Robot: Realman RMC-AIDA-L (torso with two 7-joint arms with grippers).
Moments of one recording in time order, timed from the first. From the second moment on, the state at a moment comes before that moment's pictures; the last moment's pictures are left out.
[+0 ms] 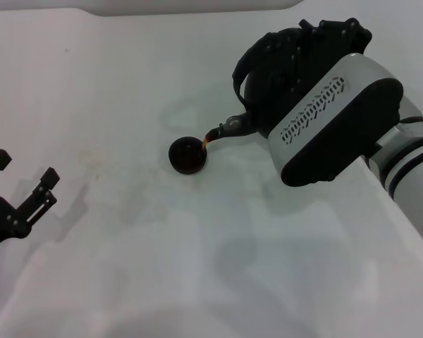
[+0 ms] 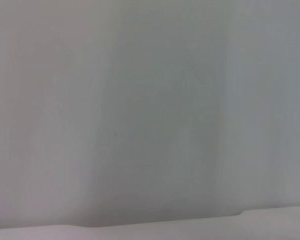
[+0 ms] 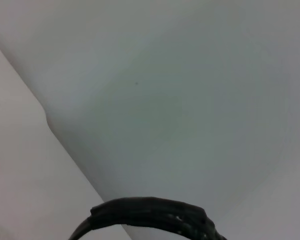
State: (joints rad) left arm 0.05 -2.08 -1.68 -0.33 0.59 -1.43 2.64; right arm 0.03 2.02 0.73 1.59 -1.19 -0.57 -2.39
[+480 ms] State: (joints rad) left arm 0.05 -2.07 -1.68 -0.33 0.59 -1.42 2.64; right arm 0.04 2.01 0.73 1.59 -1.19 -0.57 -2.36
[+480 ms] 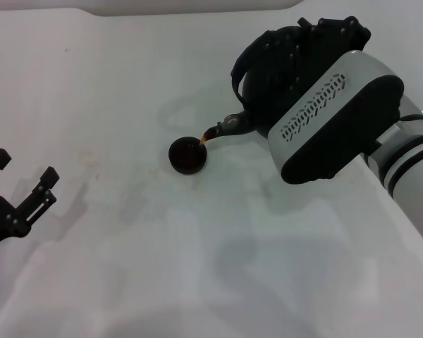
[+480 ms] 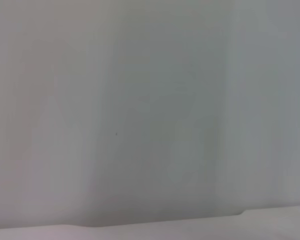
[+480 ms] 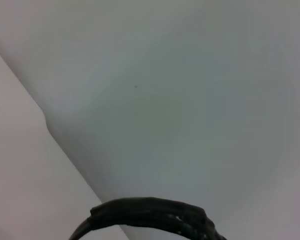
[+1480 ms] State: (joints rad) left arm 0.05 -2.07 -1.68 -0.33 0.59 -1.42 2.64; right arm 0.04 2.02 0.72 1.58 -1.20 -0.56 -2.33
